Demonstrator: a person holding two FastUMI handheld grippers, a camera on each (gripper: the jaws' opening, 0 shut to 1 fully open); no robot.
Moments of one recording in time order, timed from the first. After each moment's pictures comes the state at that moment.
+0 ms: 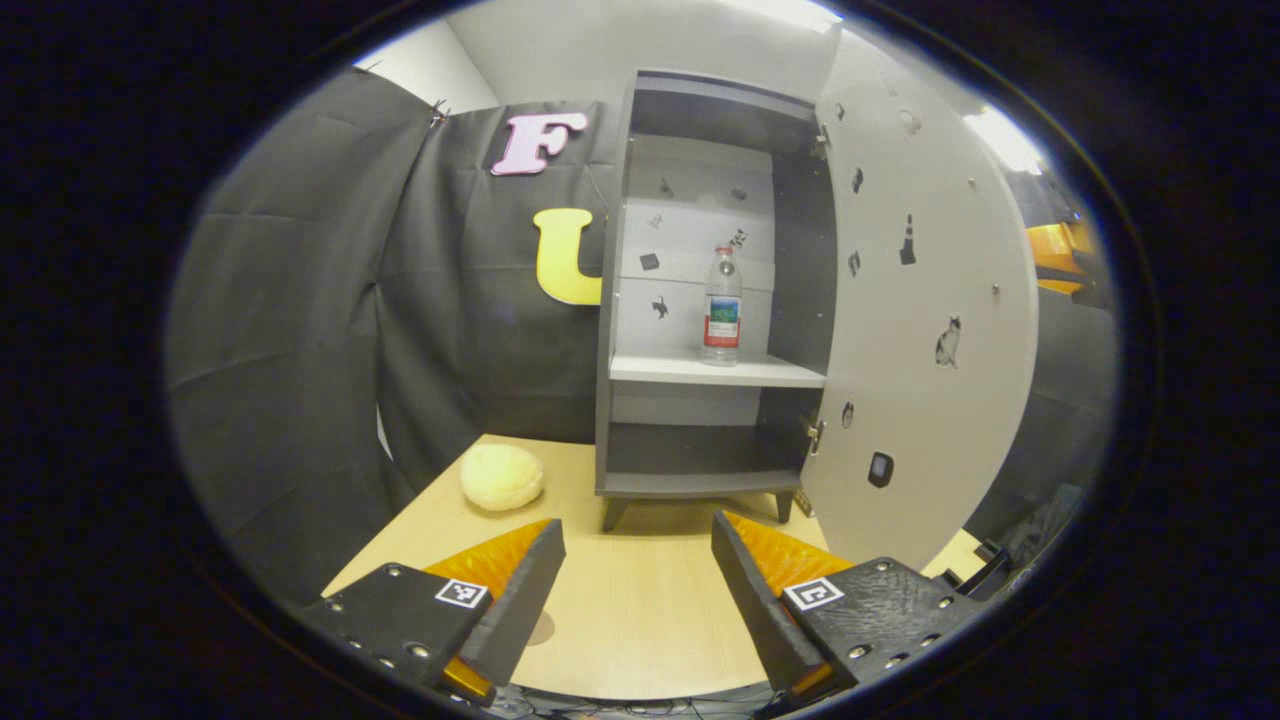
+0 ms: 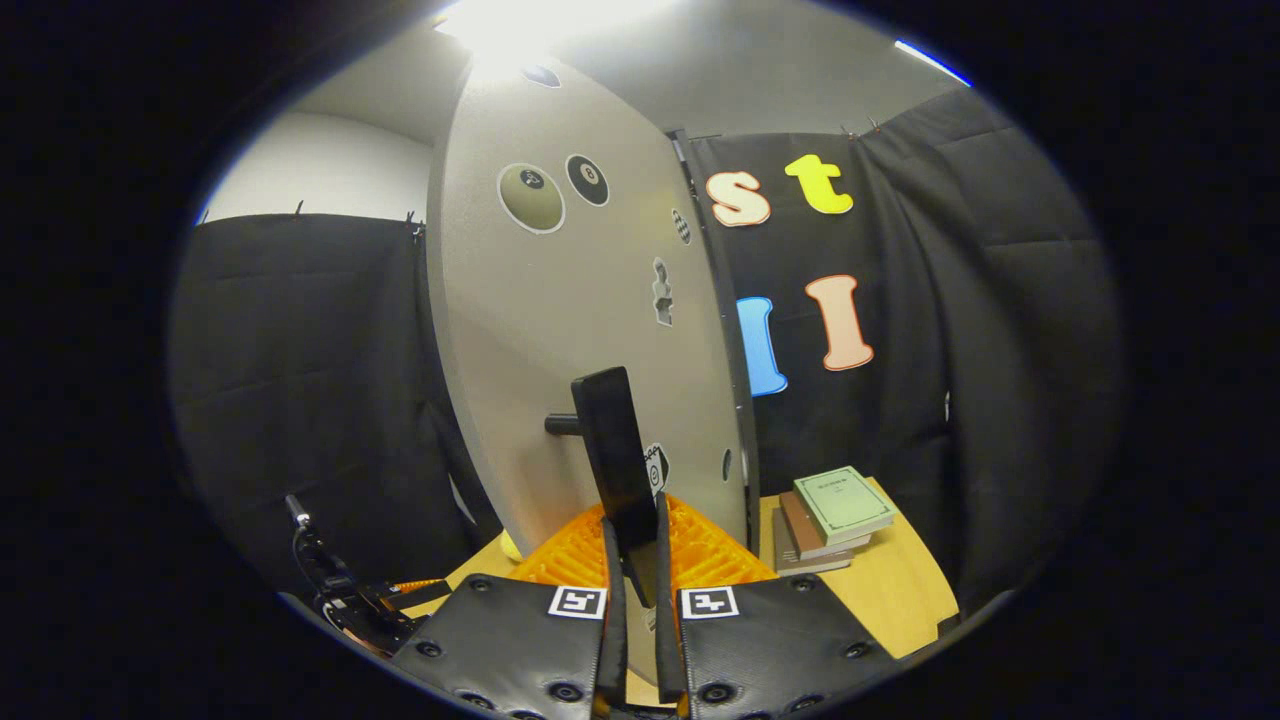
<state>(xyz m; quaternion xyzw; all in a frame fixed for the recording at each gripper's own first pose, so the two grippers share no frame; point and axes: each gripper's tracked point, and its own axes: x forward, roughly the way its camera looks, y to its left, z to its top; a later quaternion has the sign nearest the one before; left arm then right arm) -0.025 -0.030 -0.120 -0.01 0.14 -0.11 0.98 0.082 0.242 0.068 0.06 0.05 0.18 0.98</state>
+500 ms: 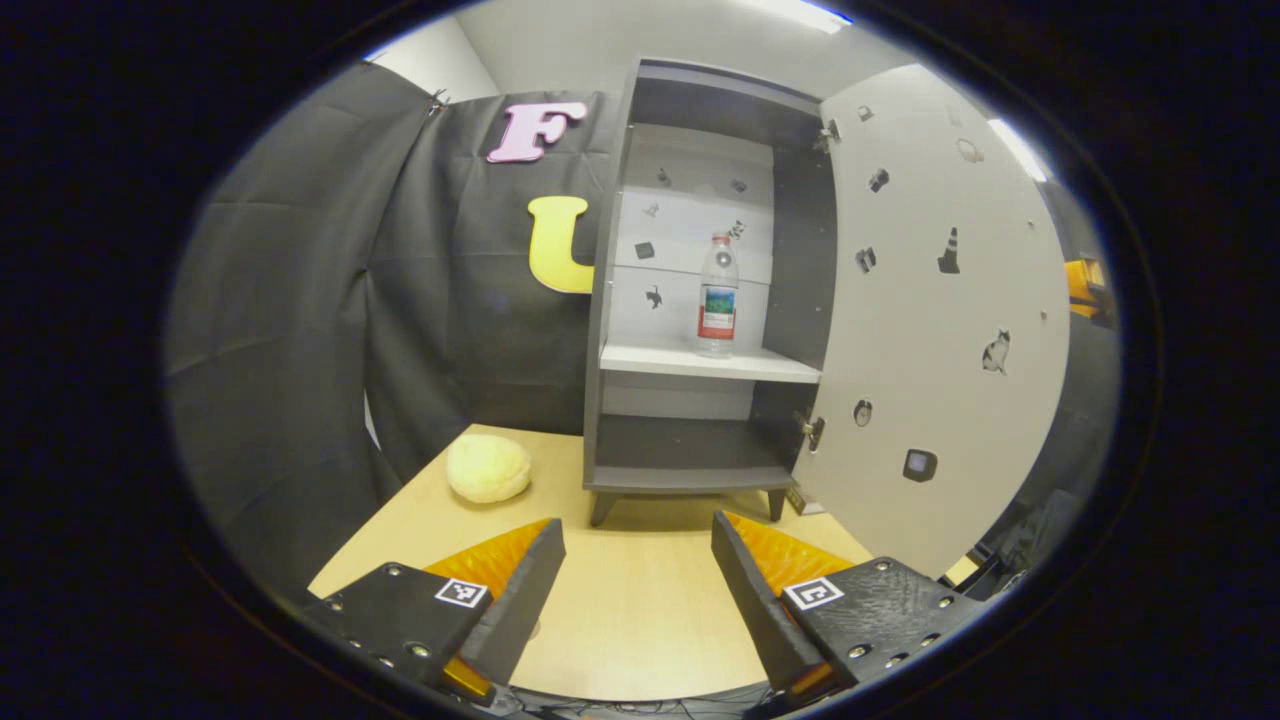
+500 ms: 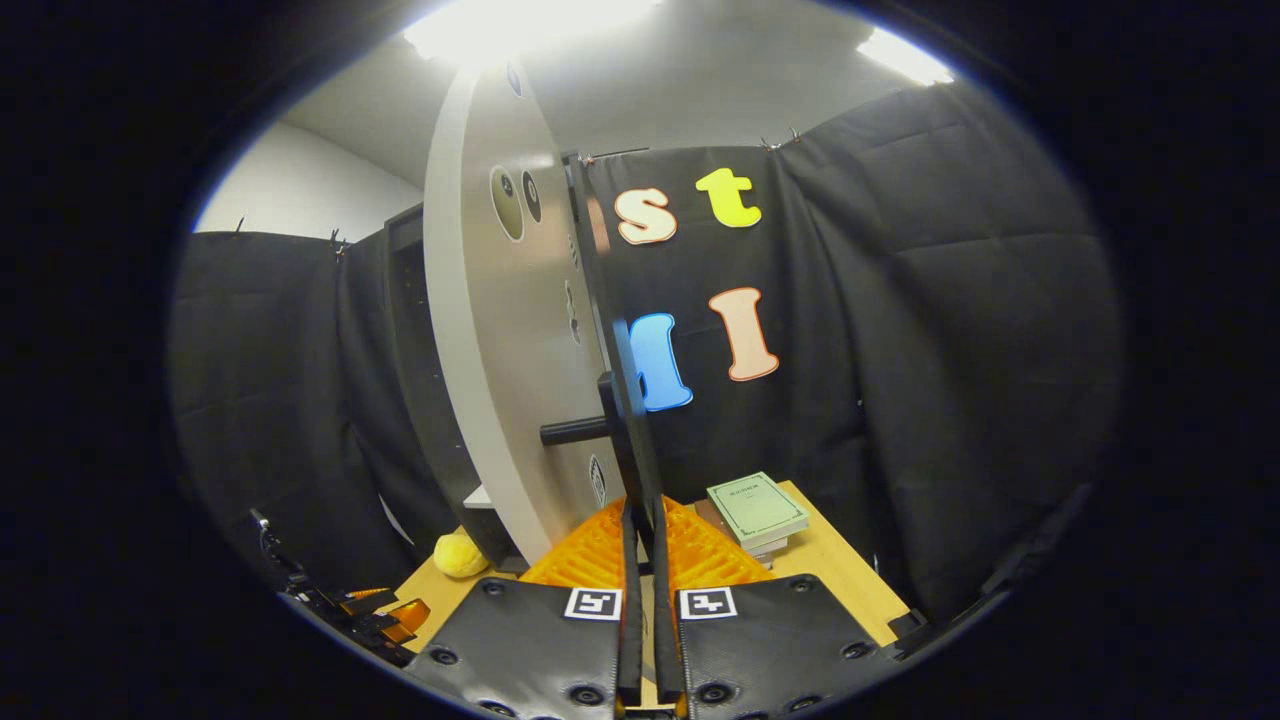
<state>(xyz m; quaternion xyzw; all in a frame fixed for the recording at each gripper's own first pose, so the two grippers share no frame) -0.018 -0.038 -0.124 -0.02 0.14 -0.13 0.98 0.091 0.202 0.068 0.09 0.04 0.09 0.99</state>
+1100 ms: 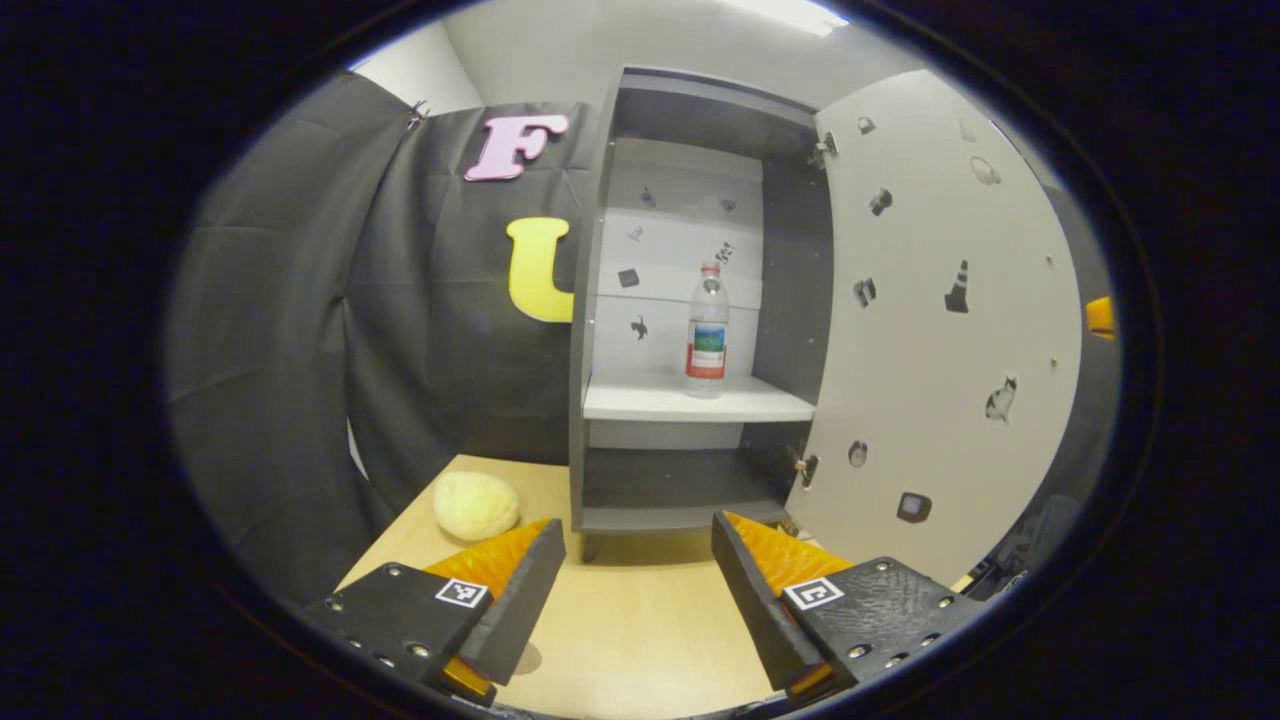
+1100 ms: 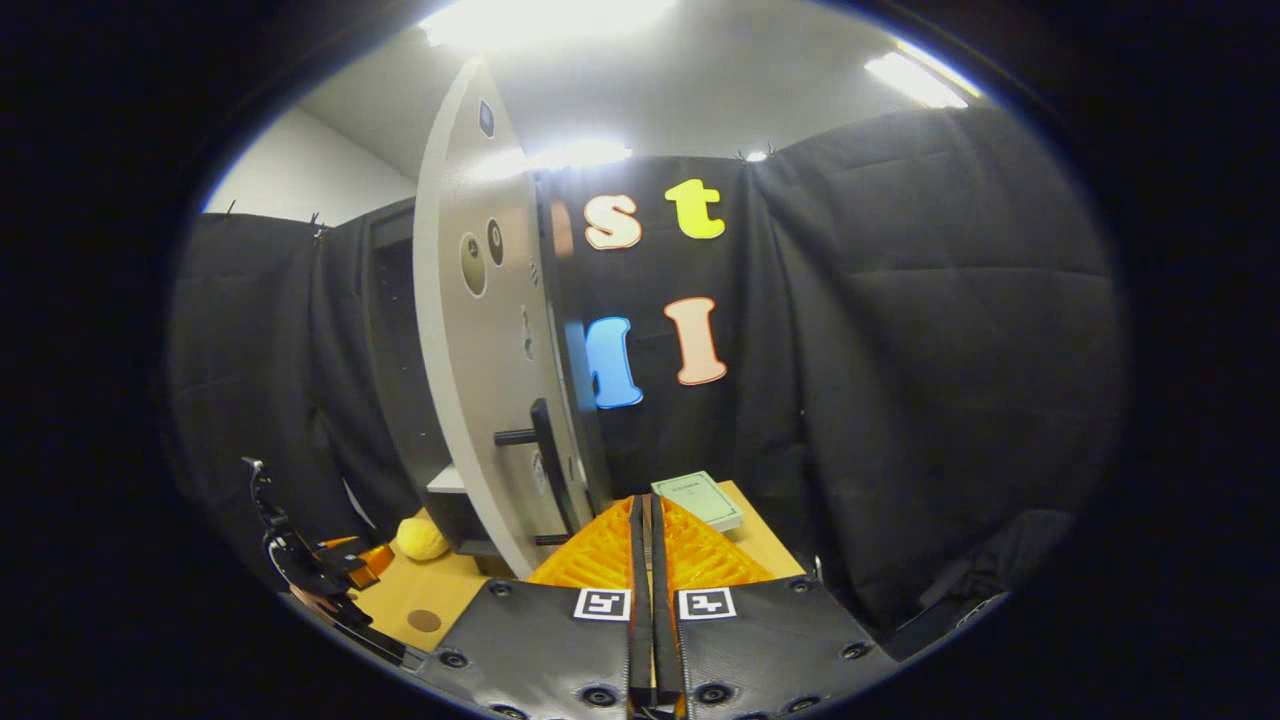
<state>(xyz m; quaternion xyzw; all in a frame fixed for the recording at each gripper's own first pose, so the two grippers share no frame) 0.041 -0.055 -0.063 -0.01 0.10 -0.16 0.98 0.076 0.141 0.073 0.04 0.06 0.01 1.00</state>
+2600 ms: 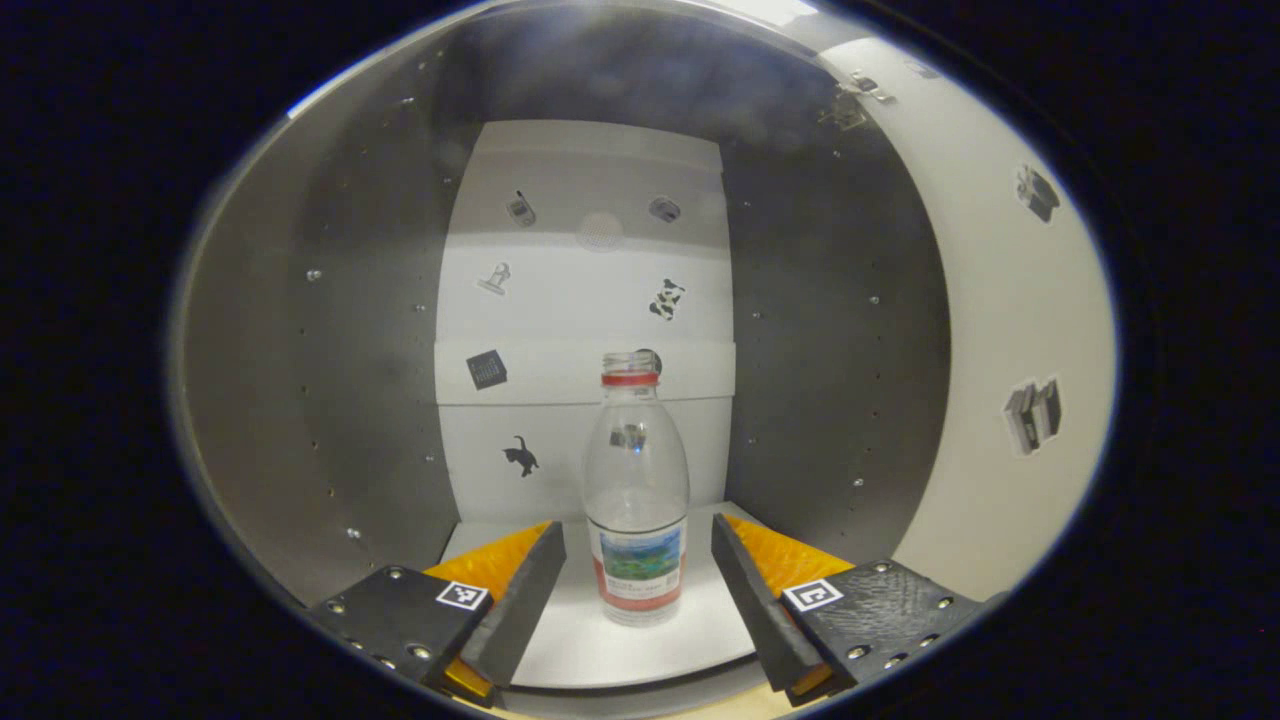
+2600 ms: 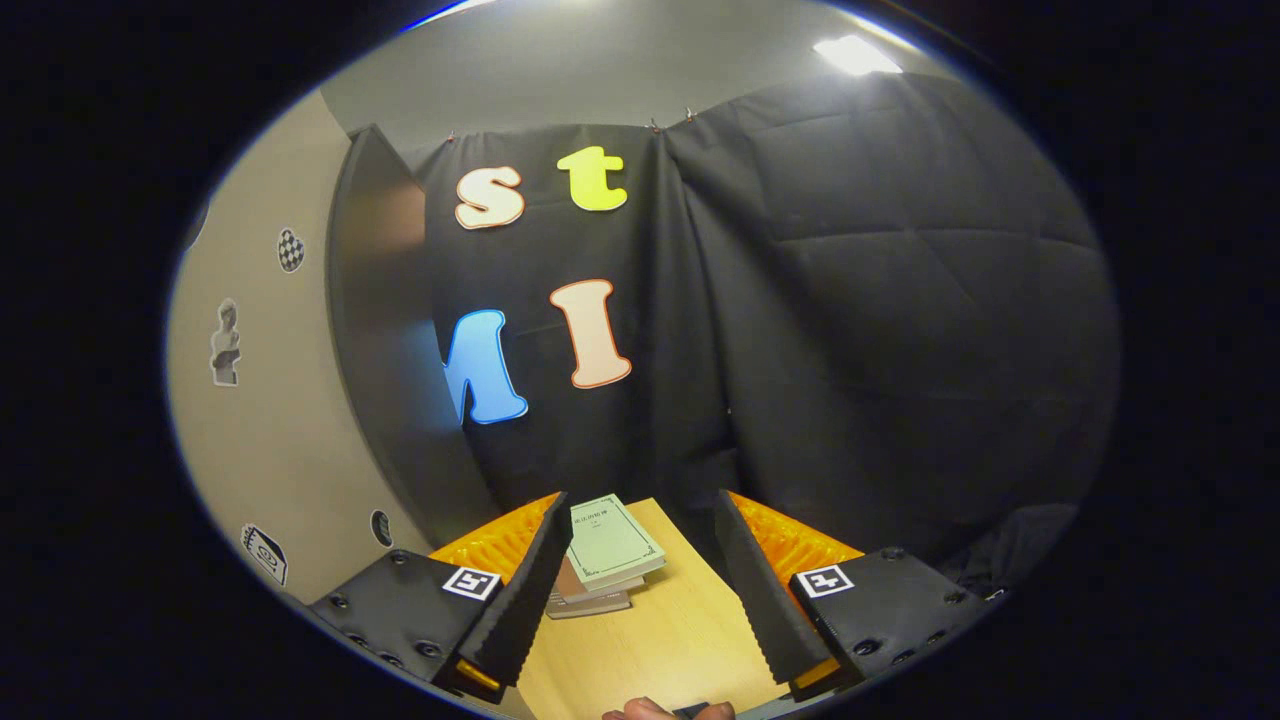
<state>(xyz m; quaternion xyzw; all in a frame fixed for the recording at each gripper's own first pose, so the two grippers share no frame) 0.345 -0.249 0.017 0.03 0.04 -0.24 0.97 0.168 0.070 0.056 0.09 0.08 -0.09 0.99</state>
